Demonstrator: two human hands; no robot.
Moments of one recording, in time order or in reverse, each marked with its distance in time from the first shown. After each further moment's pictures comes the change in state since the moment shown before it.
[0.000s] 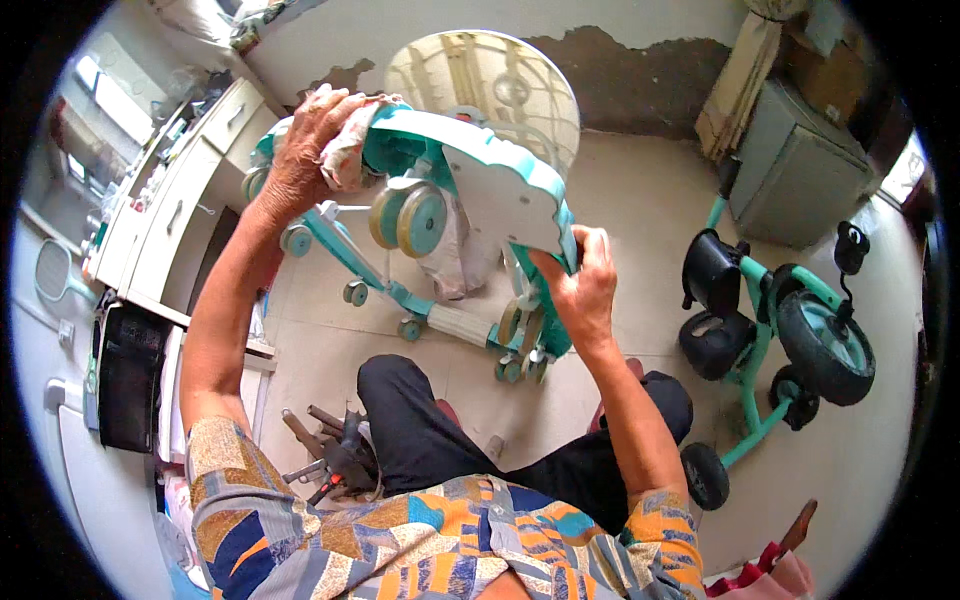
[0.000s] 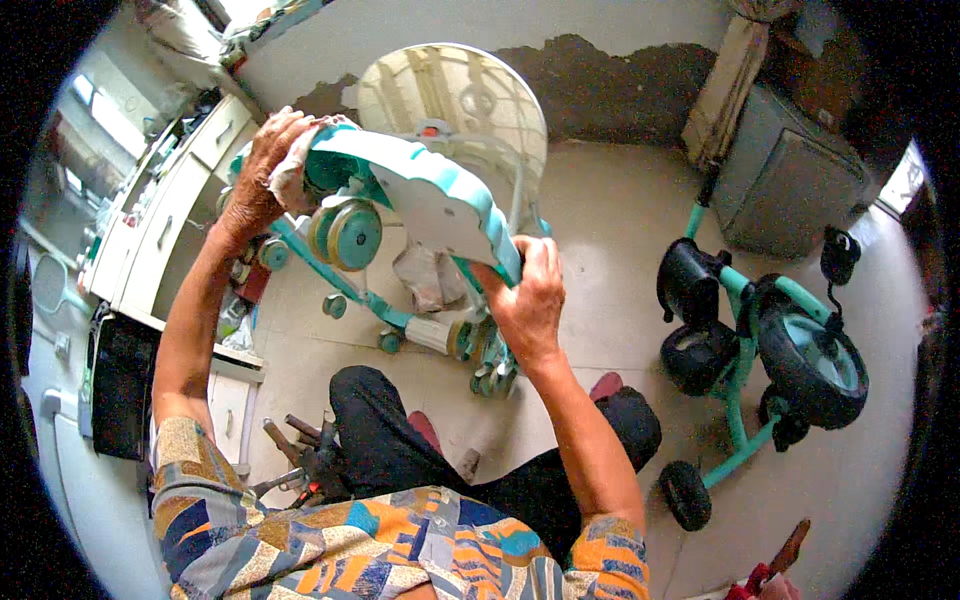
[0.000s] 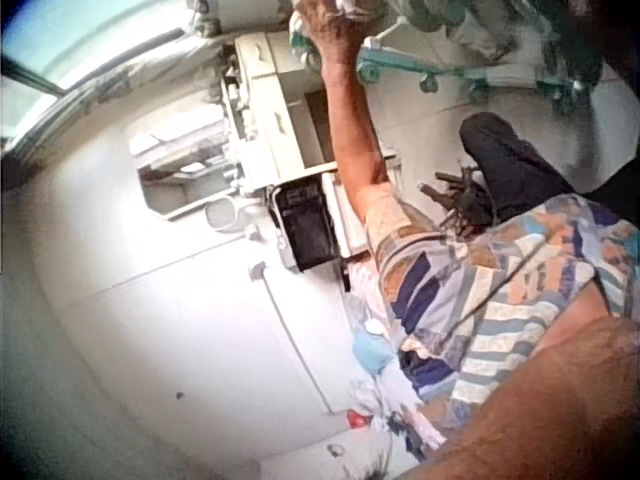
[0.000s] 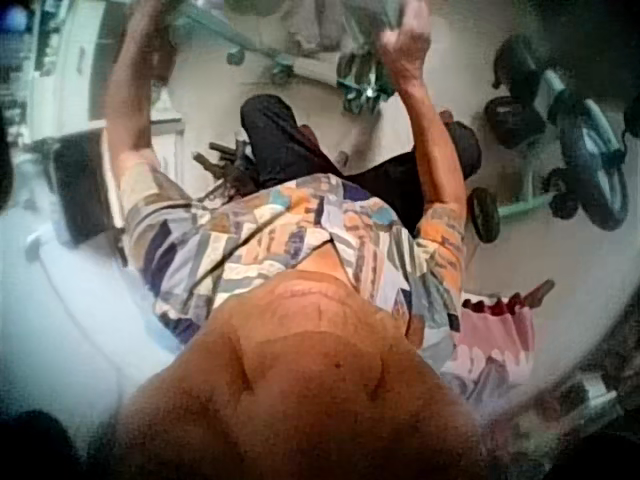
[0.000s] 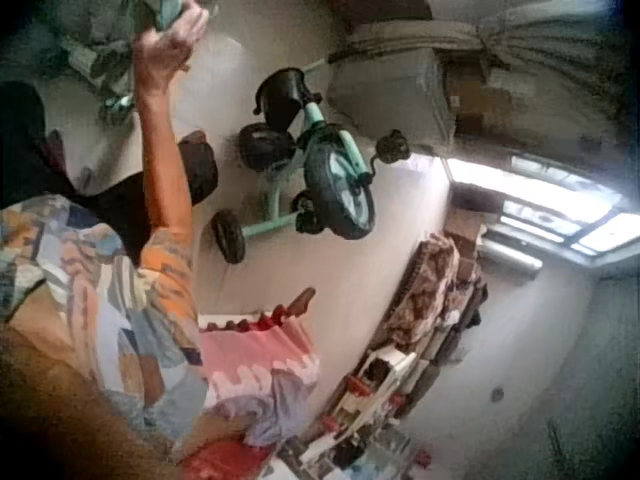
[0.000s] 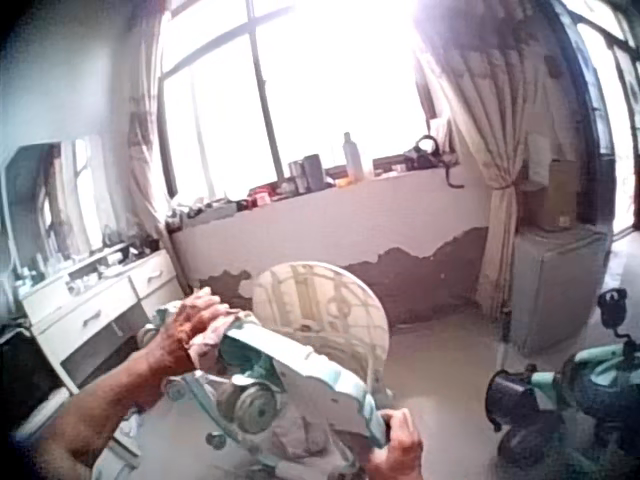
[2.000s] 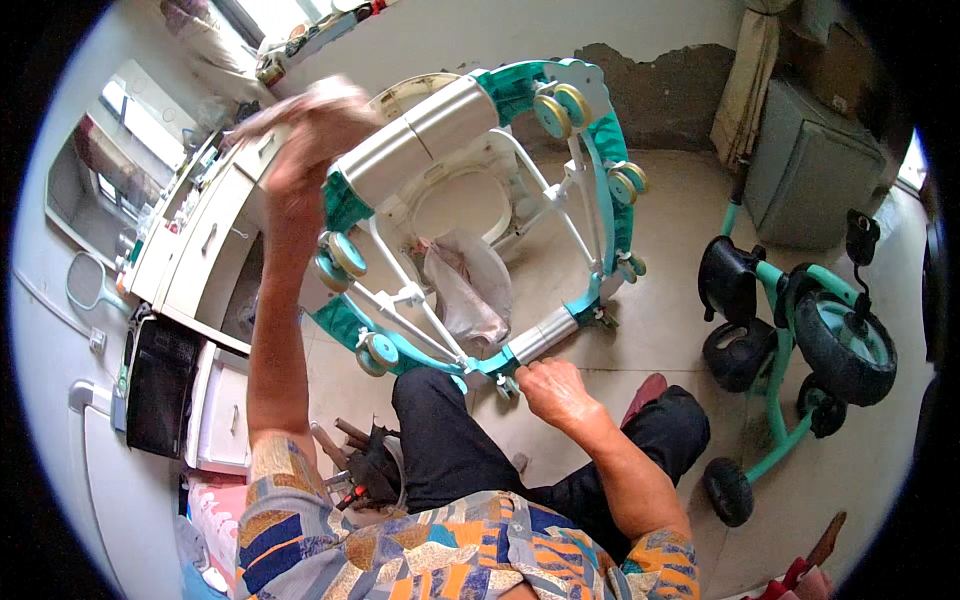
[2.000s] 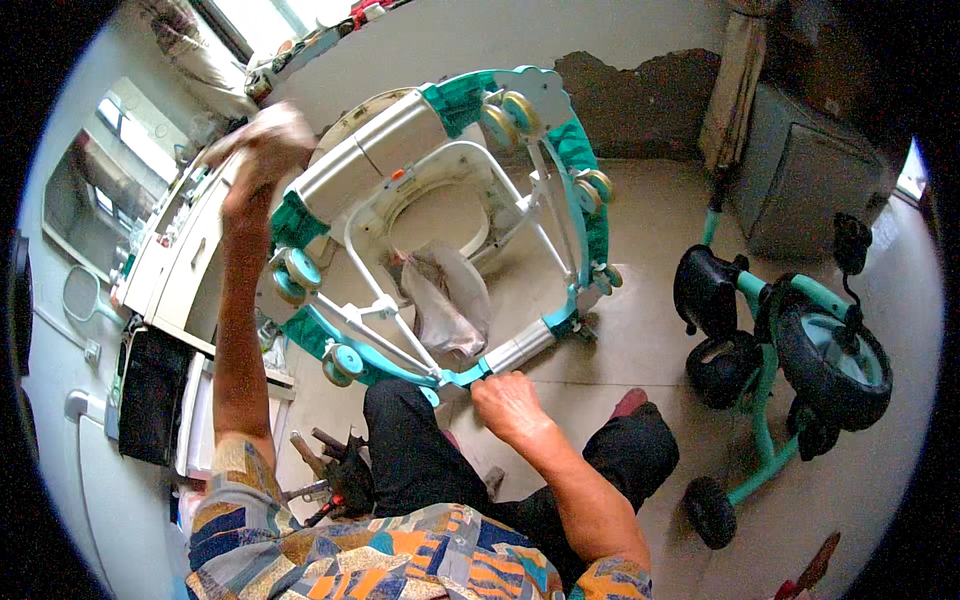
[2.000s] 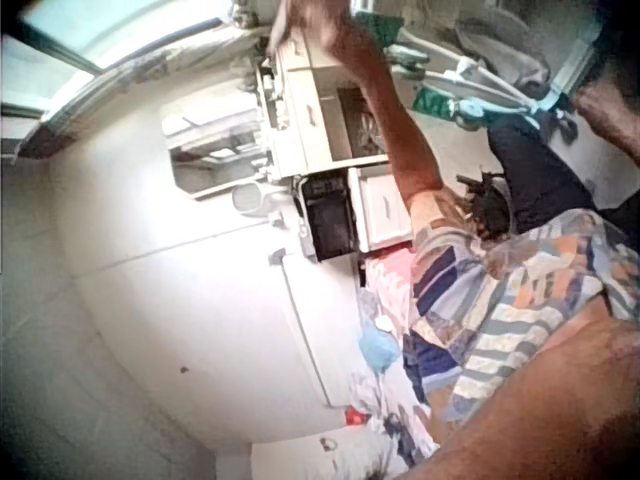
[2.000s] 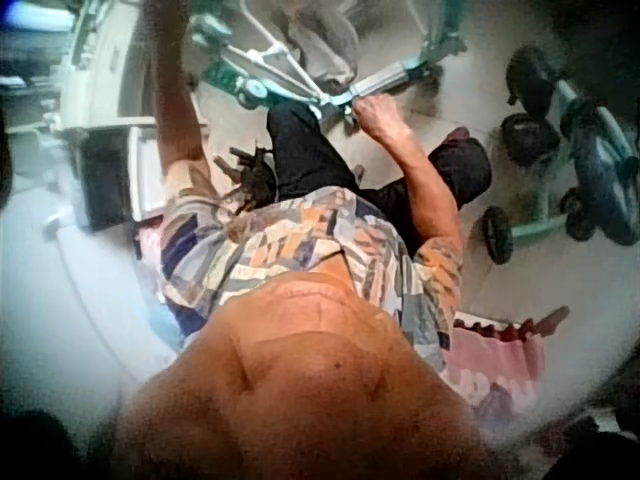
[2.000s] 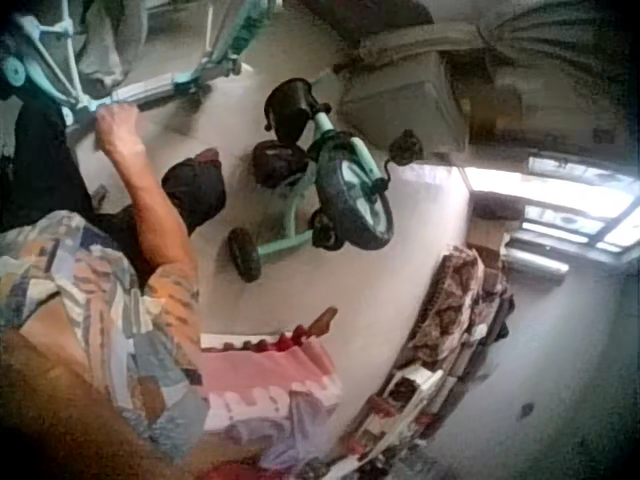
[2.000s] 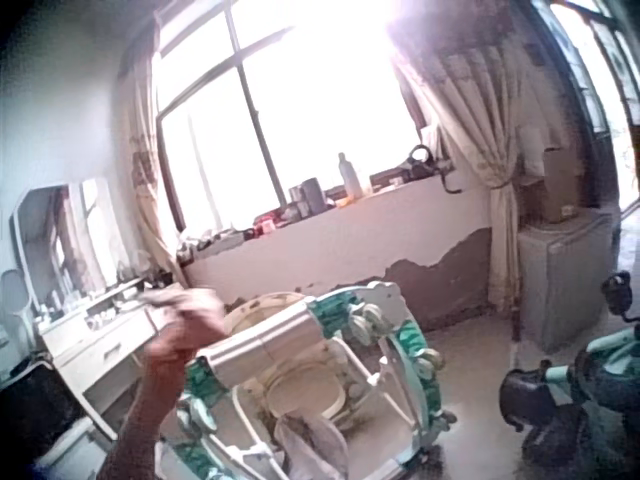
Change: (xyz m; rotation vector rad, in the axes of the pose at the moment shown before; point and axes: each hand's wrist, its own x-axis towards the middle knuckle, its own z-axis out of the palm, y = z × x) left_hand 0.012 0.066 -0.066 -0.322 0.228 -0.389; right_hand -0.114 0.018 0.005 -0.446 -0.842 -0.354
